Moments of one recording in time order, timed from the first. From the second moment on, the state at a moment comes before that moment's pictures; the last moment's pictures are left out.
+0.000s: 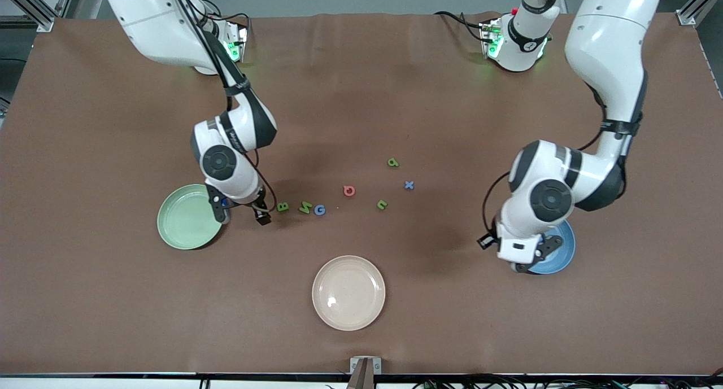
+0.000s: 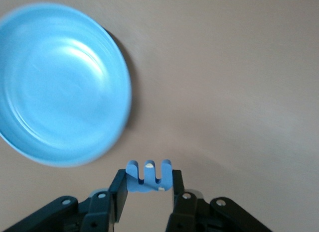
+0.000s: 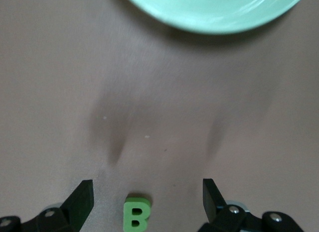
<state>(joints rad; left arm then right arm) -0.11 0.62 -0.18 -1.55 0.16 2.10 -0.86 0.45 0.54 -0.02 -1.94 -0.02 2.44 1.64</state>
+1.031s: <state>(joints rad) 0.08 0.65 -0.27 -1.60 0.16 2.12 -0.55 0.50 0.61 -0.02 -1.91 -0.02 2.51 1.72</state>
